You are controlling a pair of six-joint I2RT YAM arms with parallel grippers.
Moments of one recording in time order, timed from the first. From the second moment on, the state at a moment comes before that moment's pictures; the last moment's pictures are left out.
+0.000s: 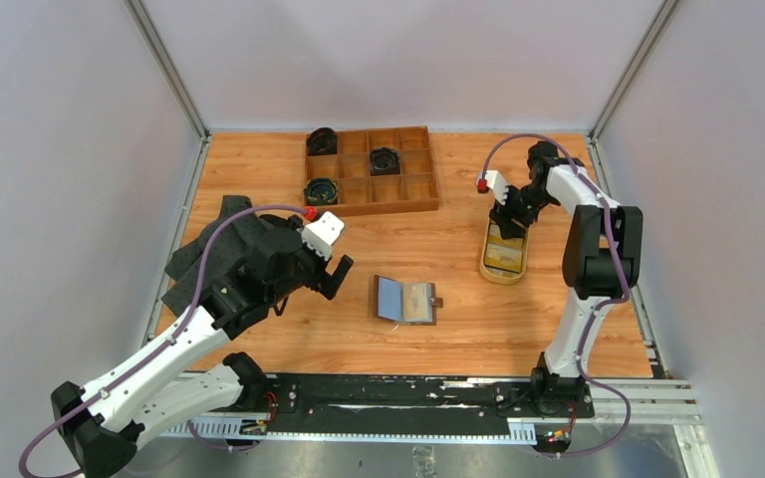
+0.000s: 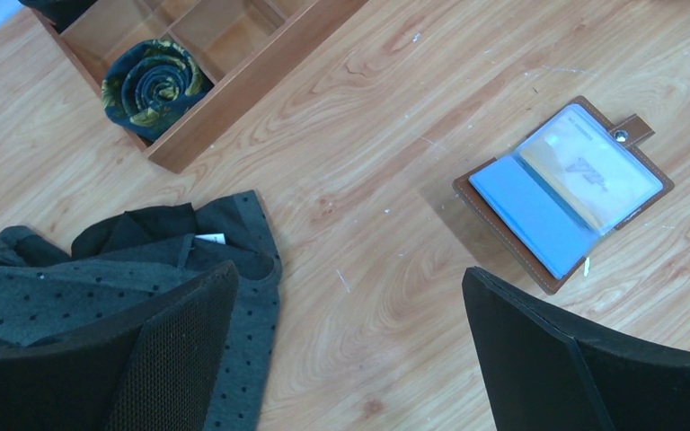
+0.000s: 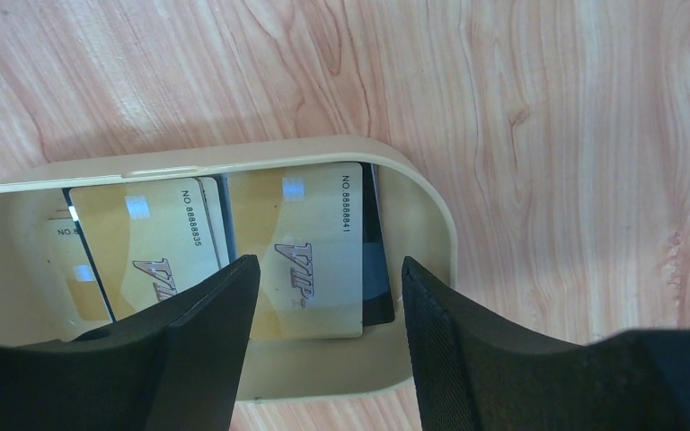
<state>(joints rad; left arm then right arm) -0.73 0.82 0.75 -0.42 -0.17 0.10 -0.02 1.95 1.49 -0.89 -0.47 -1.23</state>
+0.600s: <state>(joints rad) -0.73 0.82 0.75 -0.42 -0.17 0.10 -0.02 1.98 1.47 -0.88 -0.45 -1.23</state>
